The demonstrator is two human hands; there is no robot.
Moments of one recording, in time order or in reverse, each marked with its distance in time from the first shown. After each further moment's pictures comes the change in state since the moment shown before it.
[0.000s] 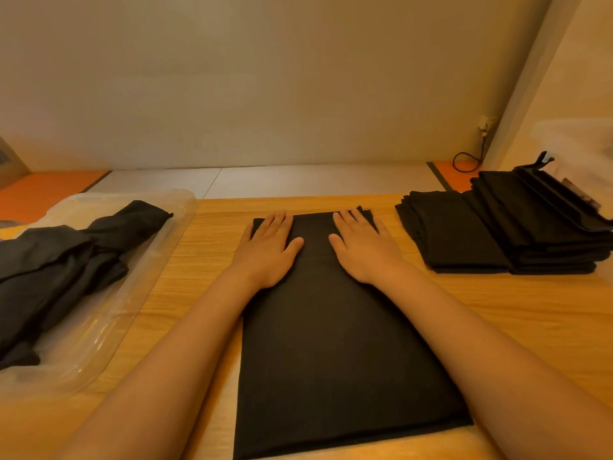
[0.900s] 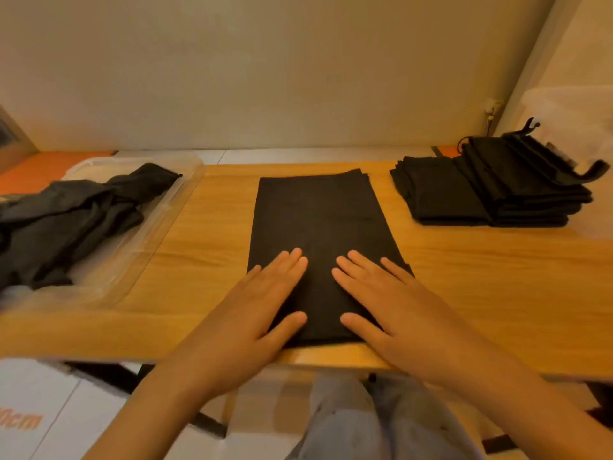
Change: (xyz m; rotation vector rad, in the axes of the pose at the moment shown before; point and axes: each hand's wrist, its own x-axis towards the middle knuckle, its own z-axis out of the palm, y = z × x) left_hand -0.200 0.027 0.003 -0.235 0.035 0.325; right_hand -0.196 -0.004 -0.012 0.057 -0.070 -0.341
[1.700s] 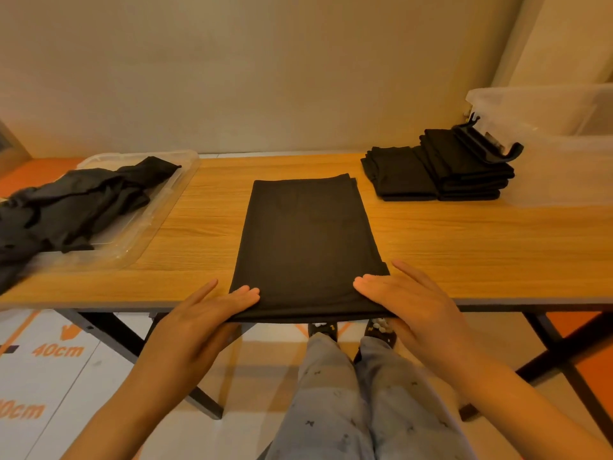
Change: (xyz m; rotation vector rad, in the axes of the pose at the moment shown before) left_hand -0.097 -0.005 0.027 0.050 0.303 0.012; right_hand -0.092 0.024 0.040 0.008 0.525 -0.201
